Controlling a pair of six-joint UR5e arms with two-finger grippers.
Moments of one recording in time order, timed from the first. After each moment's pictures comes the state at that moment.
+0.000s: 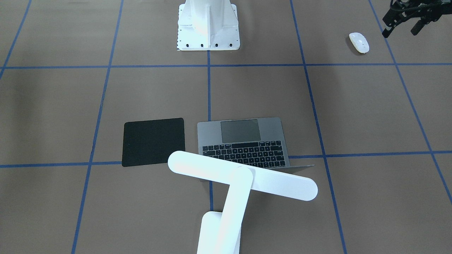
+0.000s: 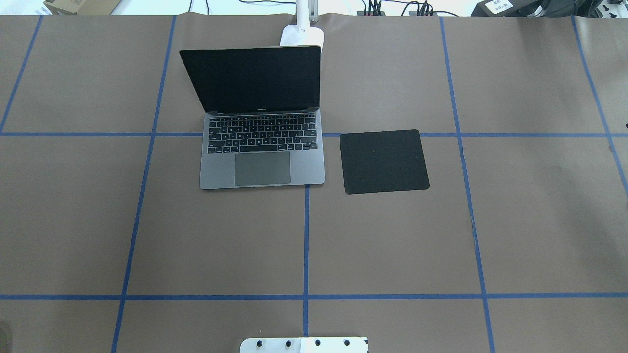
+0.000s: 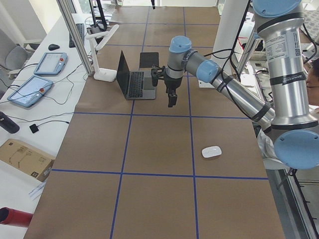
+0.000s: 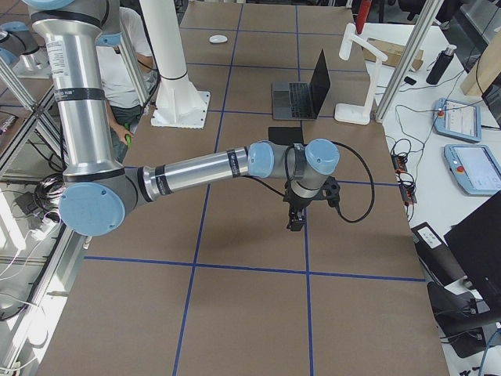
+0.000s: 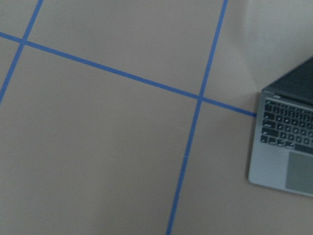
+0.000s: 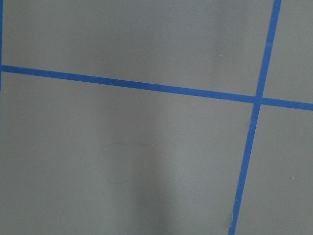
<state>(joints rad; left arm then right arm) -1.13 -1.21 -2.41 -1.59 -2.20 -0.73 1.45 -1.46 1.73 -1.89 2.41 -0.09</state>
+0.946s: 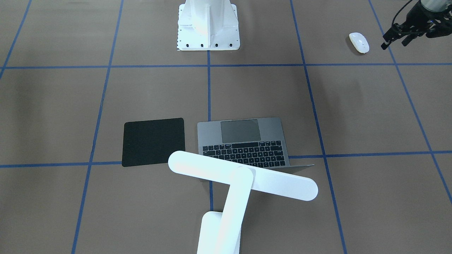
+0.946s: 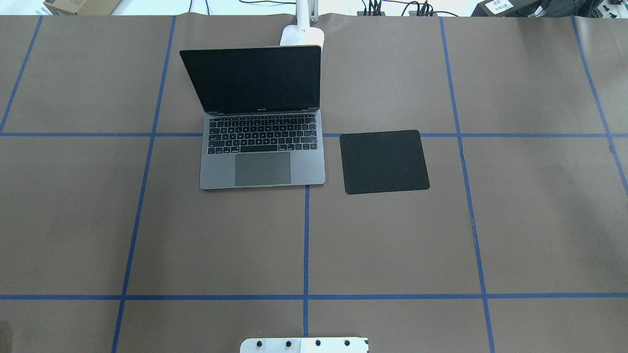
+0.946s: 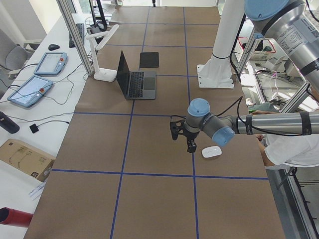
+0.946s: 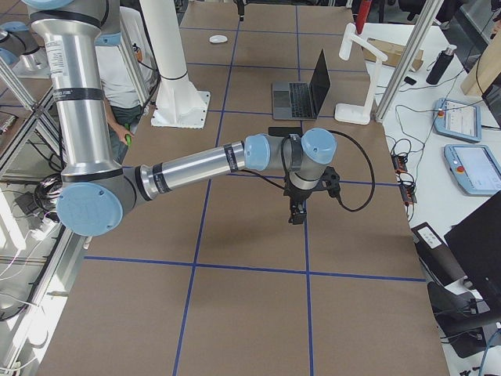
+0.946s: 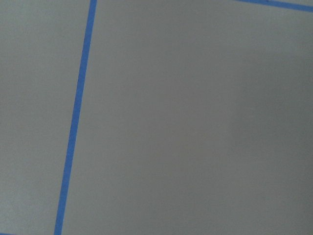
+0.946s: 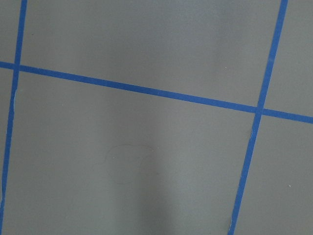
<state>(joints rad) -0.76 -0.88 -2.05 -2.46 -2.07 -1.23 1.45 -1.46 1.78 -1.89 2.40 -0.10</state>
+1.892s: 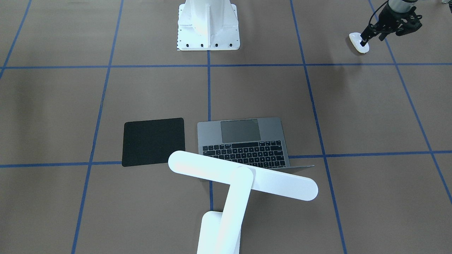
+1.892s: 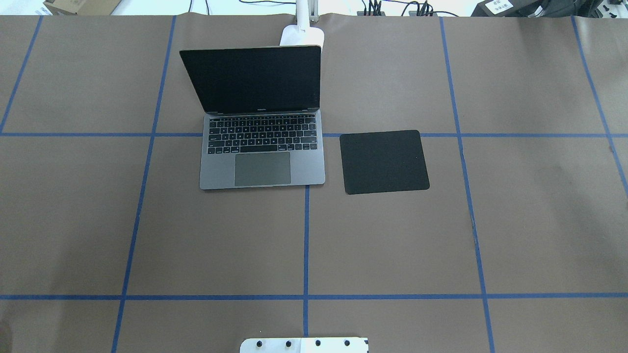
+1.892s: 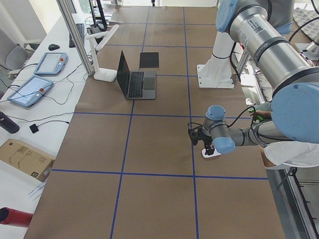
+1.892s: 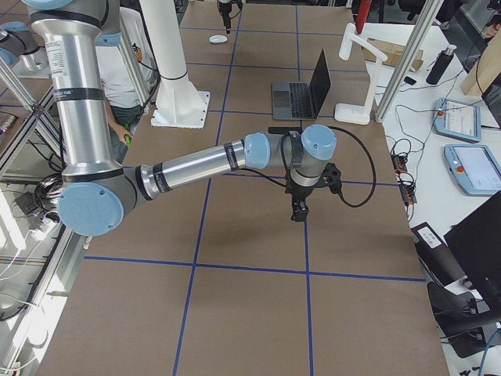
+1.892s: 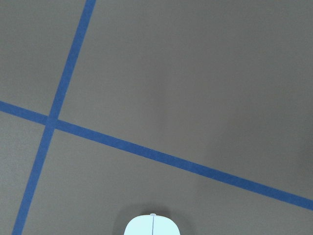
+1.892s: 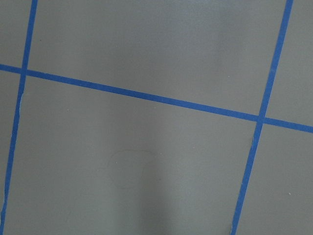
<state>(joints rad) -0.17 -0.78 -1.95 -2.75 -1.68 -1.75 1.45 -1.45 1.79 -1.88 2.40 -0.10</state>
